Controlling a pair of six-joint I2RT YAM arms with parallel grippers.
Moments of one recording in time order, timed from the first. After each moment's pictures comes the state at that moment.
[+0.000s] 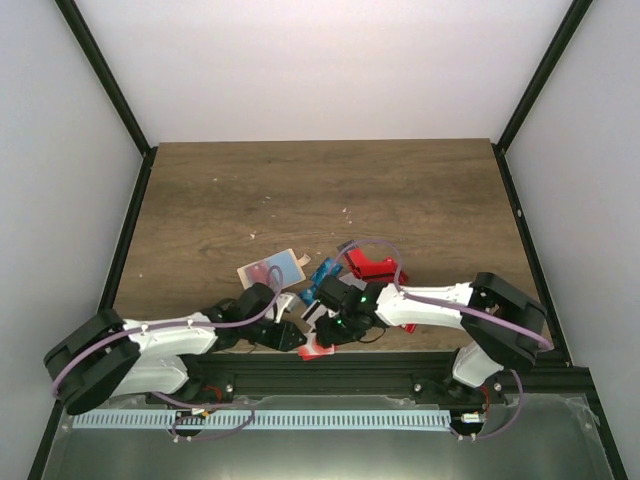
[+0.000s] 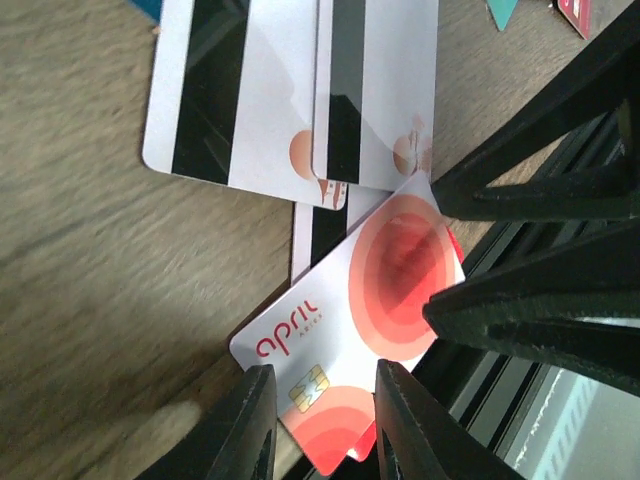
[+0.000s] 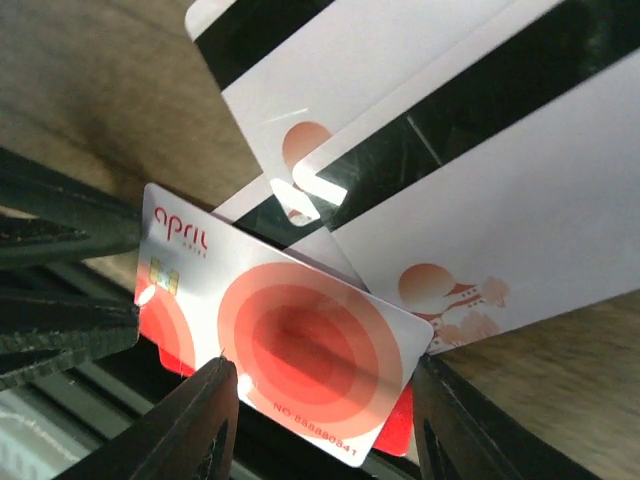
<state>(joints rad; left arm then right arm) -0.89 1.25 0.29 0.09 0.46 -0.66 1.09 1.55 0.79 -0.45 -0.22 0.78</state>
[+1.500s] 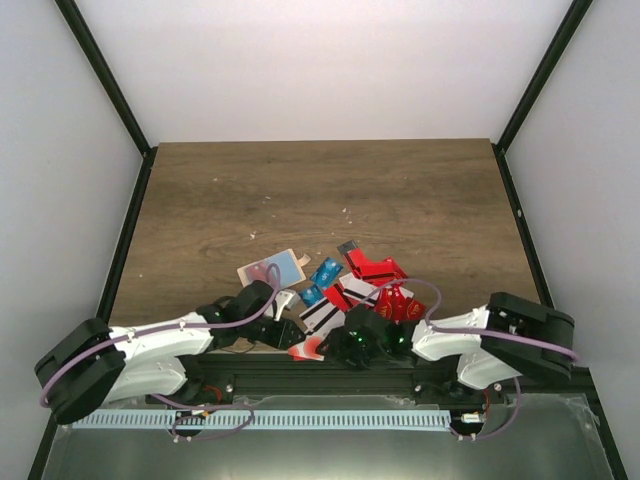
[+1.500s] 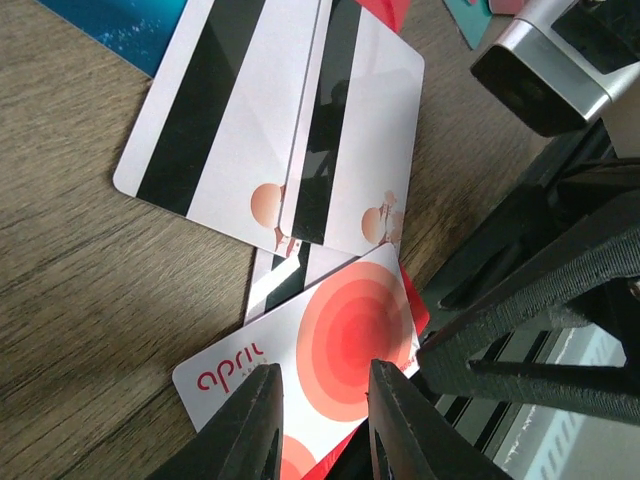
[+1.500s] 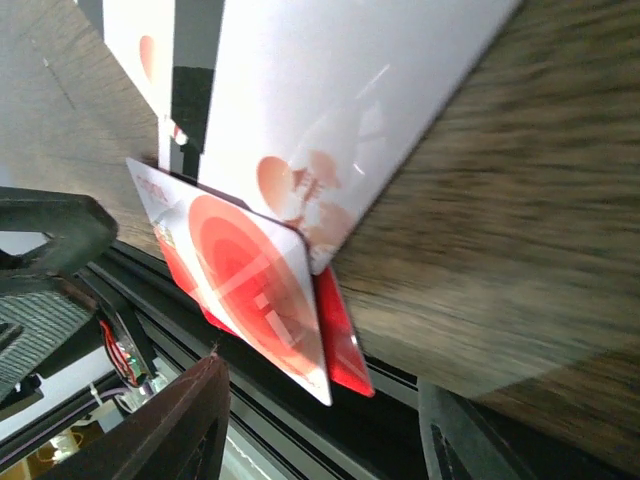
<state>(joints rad) -0.90 1.13 0.32 -0.05 0.41 -0.62 1.18 1.36 0.31 0.26 -0.26 1.50</state>
